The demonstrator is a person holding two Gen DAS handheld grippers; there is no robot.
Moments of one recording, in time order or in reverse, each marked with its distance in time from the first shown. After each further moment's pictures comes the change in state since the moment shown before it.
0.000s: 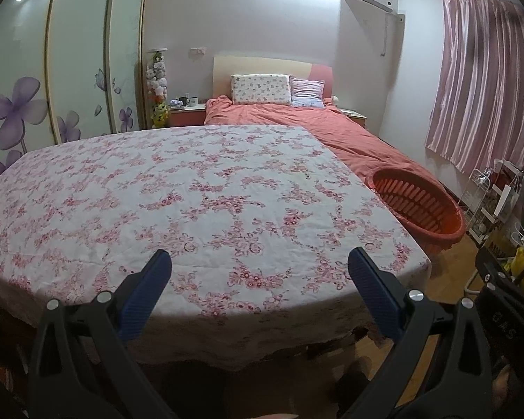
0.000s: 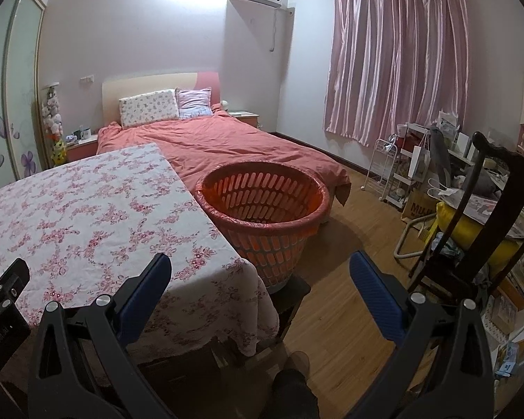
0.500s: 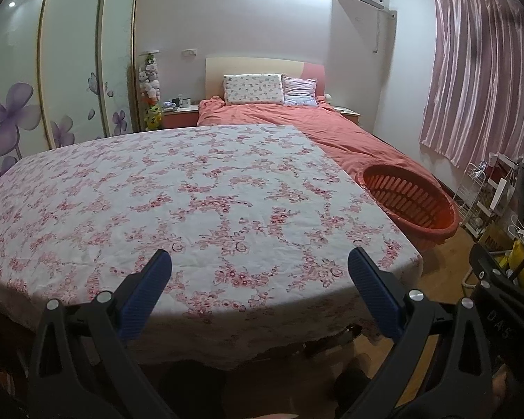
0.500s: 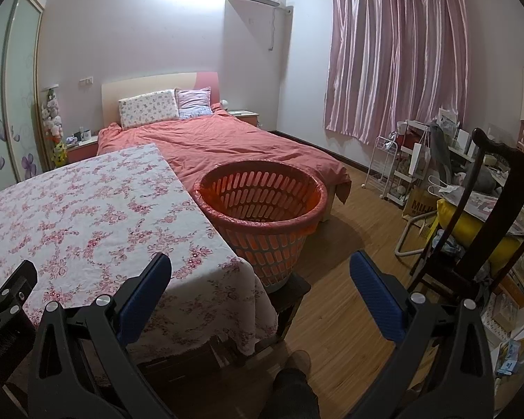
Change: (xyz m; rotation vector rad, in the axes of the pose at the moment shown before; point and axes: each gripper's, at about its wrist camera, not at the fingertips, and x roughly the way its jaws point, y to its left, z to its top) left arm -0.002 -0.012 -0.001 0.025 0.002 -0.019; right arm 0.001 -0.001 0.000 0.004 0.001 0.001
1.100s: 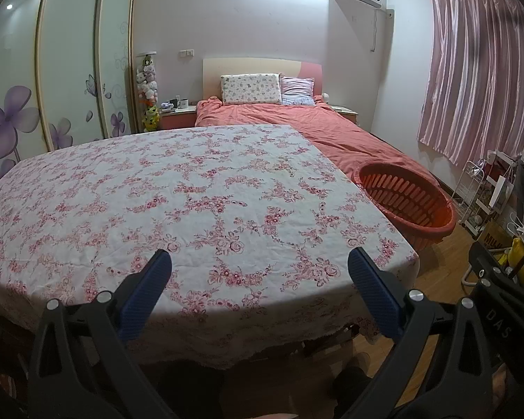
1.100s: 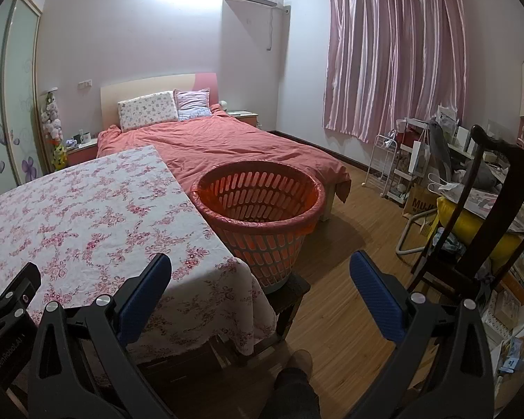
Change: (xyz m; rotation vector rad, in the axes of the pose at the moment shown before) left arm -0.001 -0.006 0.000 0.009 -0.002 -0.003; right arm 0.000 0.002 -0.003 0.012 0.000 0.002
